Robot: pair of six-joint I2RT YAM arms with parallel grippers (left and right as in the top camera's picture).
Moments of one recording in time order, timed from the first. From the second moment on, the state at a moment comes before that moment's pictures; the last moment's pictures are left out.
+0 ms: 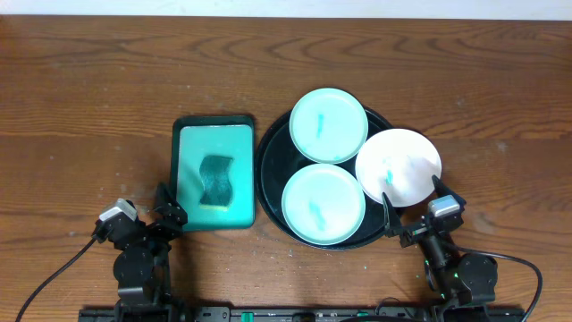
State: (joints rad) left arm 0.04 0.01 0.10 -0.31 -0.19 -0.49; right arm 0.09 0.01 0.01 -0.04 -0.24 -0.04
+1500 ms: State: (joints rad) left arm 0.02 1.33 1.24 -1.14 0.31 -0.39; right arm 0.20 1.39 0.99 -0.78 -0.44 0.18
